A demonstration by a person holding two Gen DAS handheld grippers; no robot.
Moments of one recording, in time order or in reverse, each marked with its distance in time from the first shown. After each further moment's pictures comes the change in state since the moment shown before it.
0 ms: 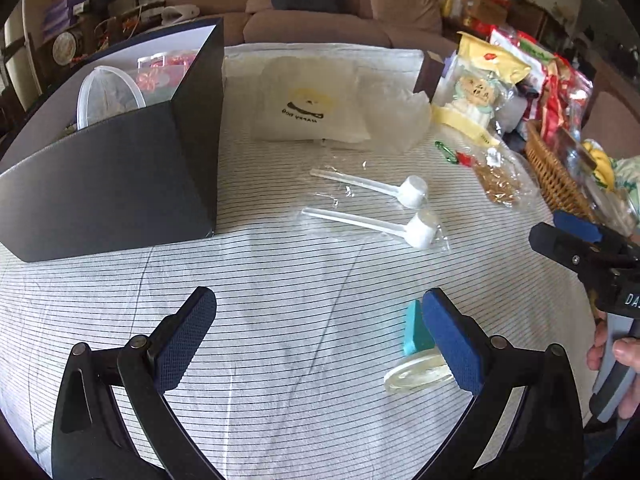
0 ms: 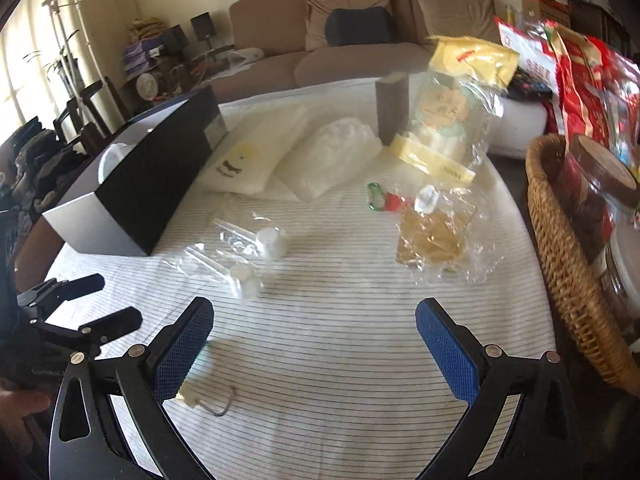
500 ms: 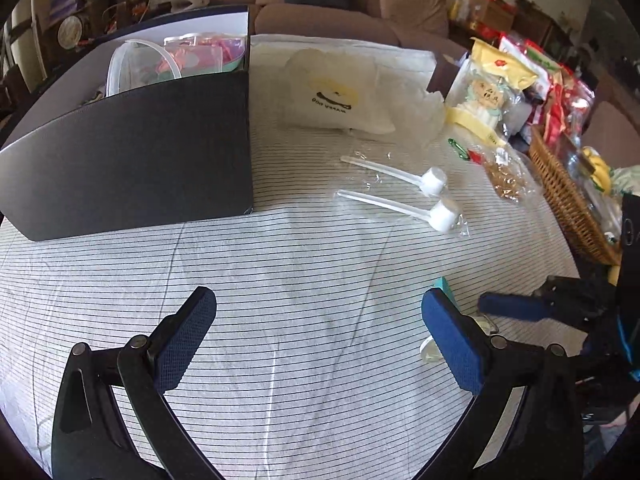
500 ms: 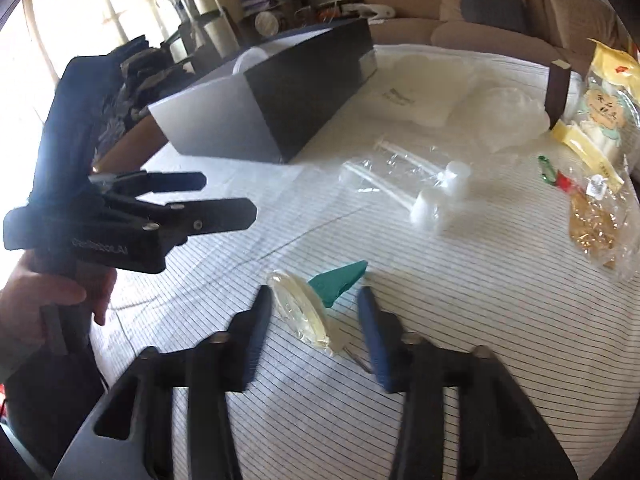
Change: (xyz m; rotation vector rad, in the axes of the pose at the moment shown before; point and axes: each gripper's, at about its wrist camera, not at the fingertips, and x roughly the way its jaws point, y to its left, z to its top) left arm -0.015 0.032 -0.010 -0.026 0.014 -0.025; right arm 0.021 0.089 -0.045 -0.305 0.160 0.333
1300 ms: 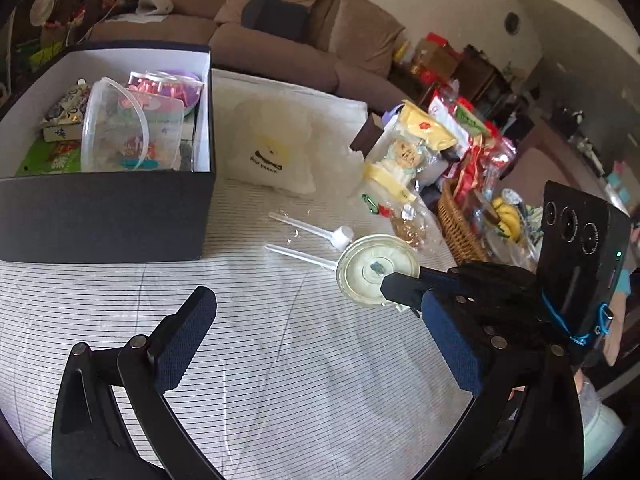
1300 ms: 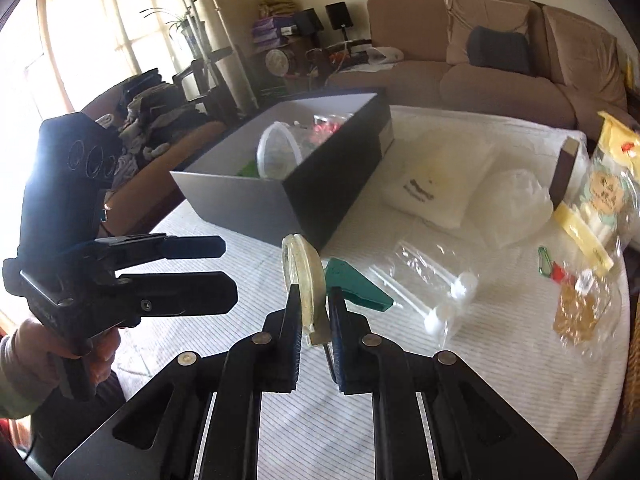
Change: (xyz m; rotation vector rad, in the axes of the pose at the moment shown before) left arm -0.073 0.030 0.041 -0.079 -0.080 -0.342; right arm -0.049 0.033 0.079 -0.022 -0.155 0.022
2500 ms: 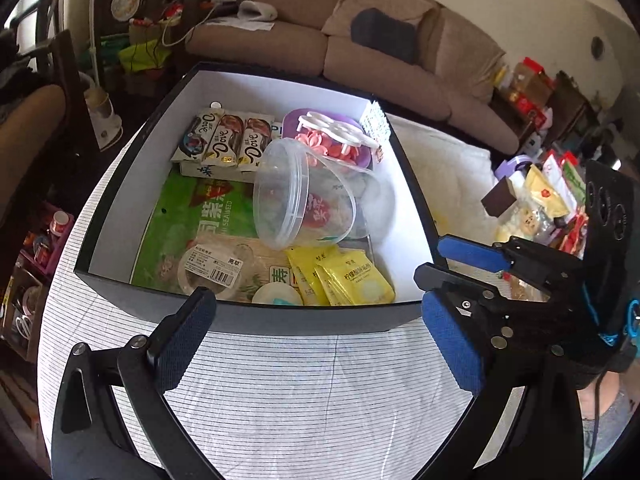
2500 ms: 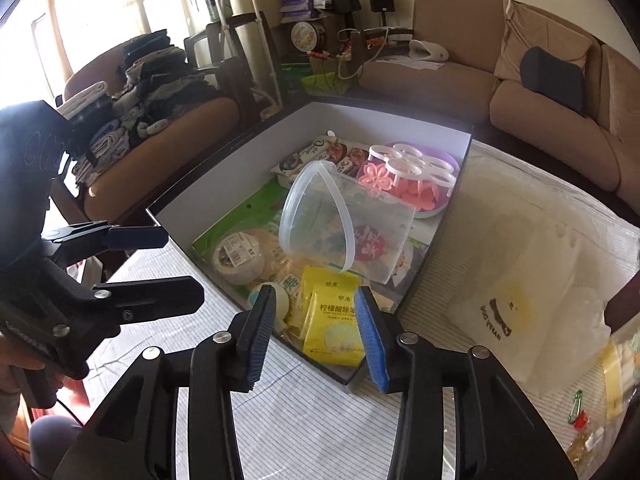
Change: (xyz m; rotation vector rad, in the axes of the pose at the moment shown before) left arm -0.031 0.117 0.073 -0.111 -0.022 0.332; right arm 0.132 0.046 0.117 -0.124 0.101 -0.010
